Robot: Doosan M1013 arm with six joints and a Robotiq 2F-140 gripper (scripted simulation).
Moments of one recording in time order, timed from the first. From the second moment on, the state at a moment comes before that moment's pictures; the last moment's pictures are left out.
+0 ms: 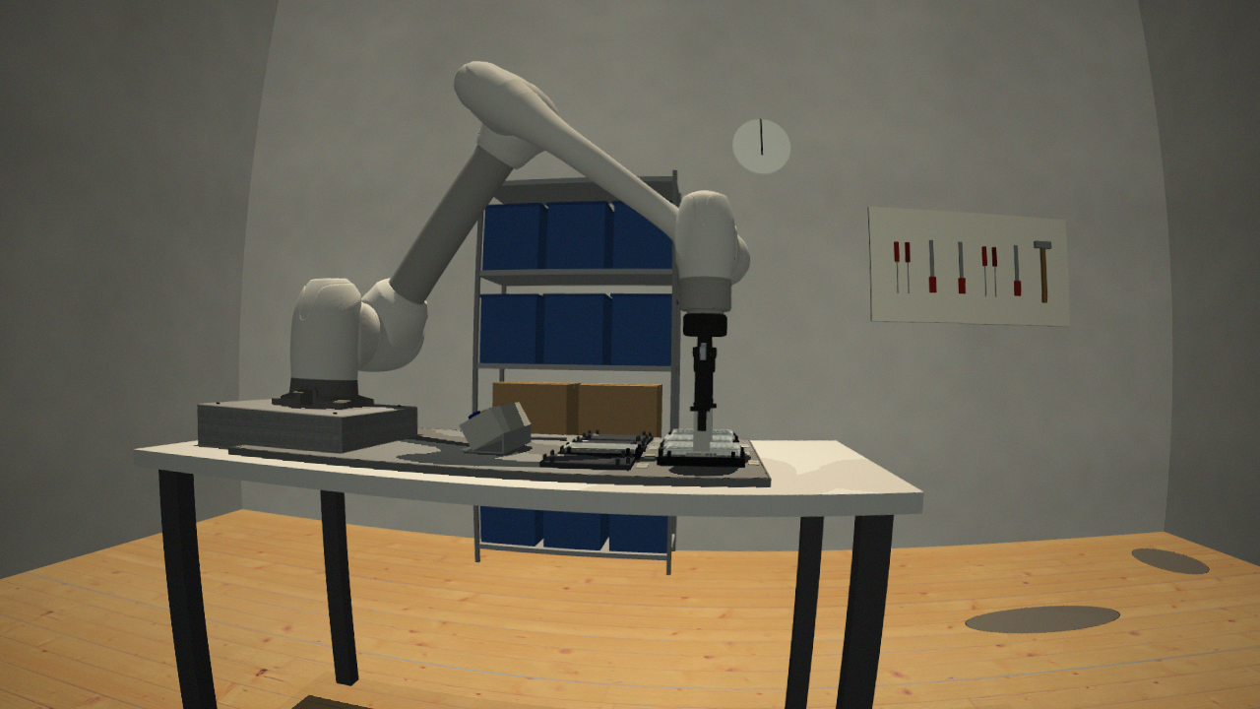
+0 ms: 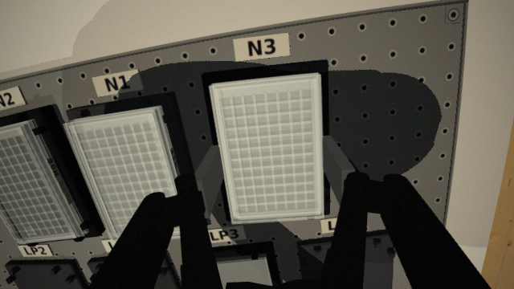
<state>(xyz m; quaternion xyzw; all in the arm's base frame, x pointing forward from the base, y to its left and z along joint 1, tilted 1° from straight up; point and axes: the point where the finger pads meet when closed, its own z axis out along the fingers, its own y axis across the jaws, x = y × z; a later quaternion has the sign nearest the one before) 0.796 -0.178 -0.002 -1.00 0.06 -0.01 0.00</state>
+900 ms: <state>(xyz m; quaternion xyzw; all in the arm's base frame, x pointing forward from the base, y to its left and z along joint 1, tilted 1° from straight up) 0.795 -0.178 0.019 -1.00 0.06 -0.01 0.00</state>
